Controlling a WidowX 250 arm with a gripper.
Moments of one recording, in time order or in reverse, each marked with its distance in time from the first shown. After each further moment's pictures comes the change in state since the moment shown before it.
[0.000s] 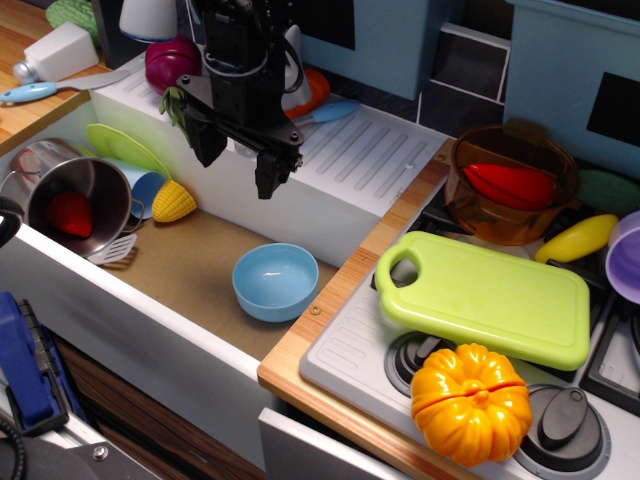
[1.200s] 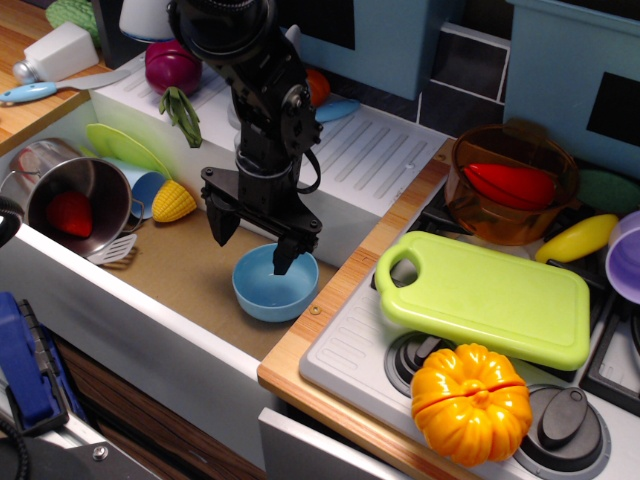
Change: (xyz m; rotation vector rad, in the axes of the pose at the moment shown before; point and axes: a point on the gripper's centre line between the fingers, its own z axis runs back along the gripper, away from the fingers) arm -0.016 -0.021 -0.075 0.042 0.061 0.084
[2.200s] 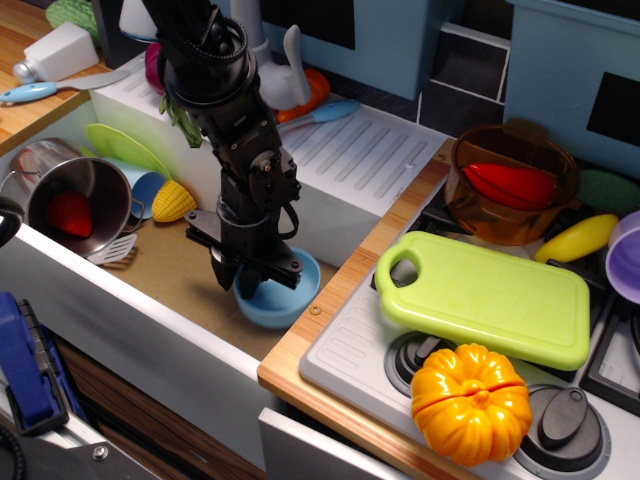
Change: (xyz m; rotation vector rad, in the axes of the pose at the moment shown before) arm -0.021 0.000 -0.029 -0.009 -0.019 0.018
